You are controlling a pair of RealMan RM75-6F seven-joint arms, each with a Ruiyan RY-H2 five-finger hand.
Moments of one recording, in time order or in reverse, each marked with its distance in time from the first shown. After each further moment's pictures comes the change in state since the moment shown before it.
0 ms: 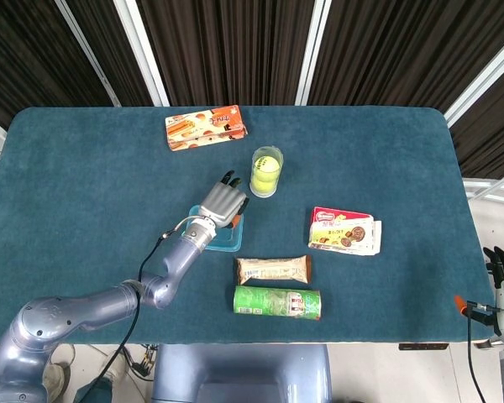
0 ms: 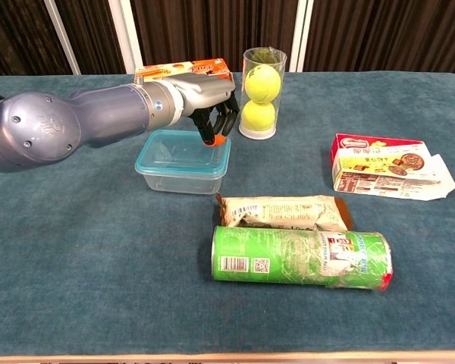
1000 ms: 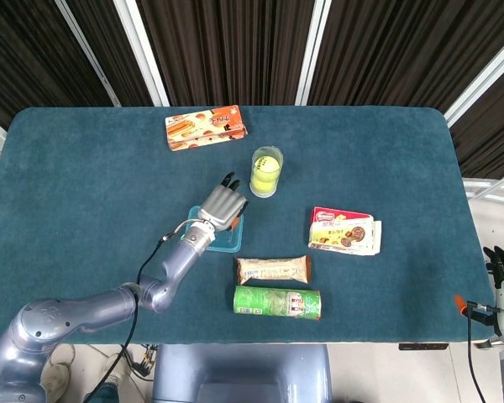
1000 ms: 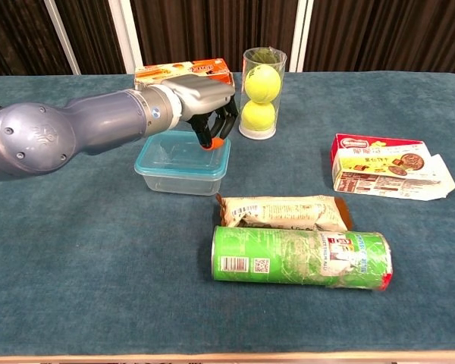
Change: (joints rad) left arm 0.017 0.005 0.018 -0.029 0.017 0.038 0.057; right arm -0.003 0.000 -0.001 0.000 -0.009 0.008 0.002
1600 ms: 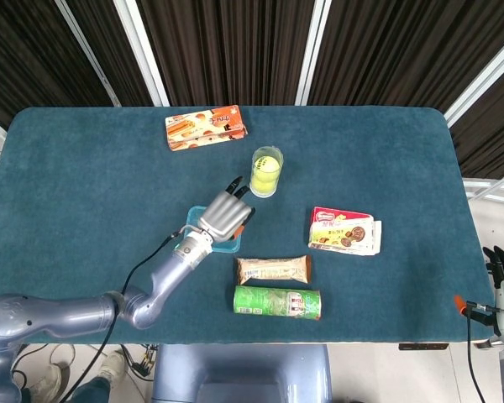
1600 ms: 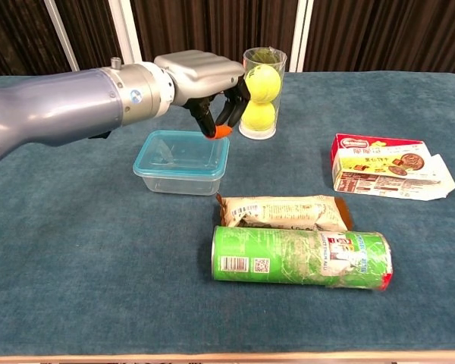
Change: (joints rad) left arm 0.053 0.166 0.026 -0.354 0.098 0.131 0.049; right arm 0.001 -0.003 0.000 0.003 0.000 0.002 -0.006
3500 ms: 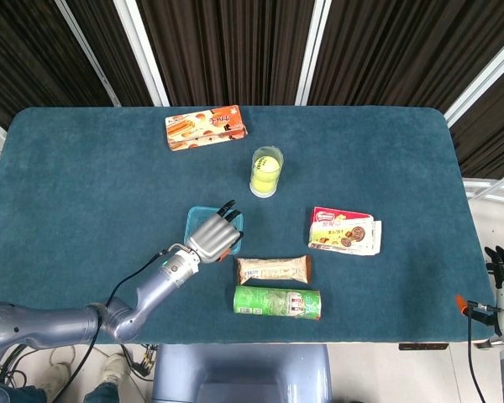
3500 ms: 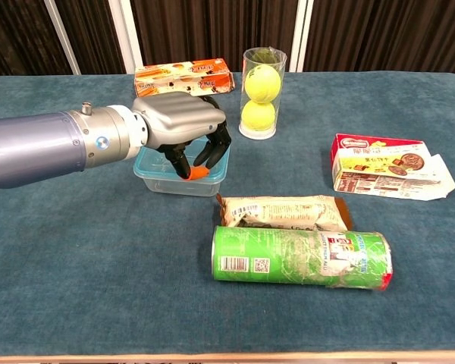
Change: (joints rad) left arm 0.084 0.008 0.095 -0.010 0.134 -0.023 -0.031; right arm -0.001 -0.002 0.003 -0.002 0.008 0.002 -0.008
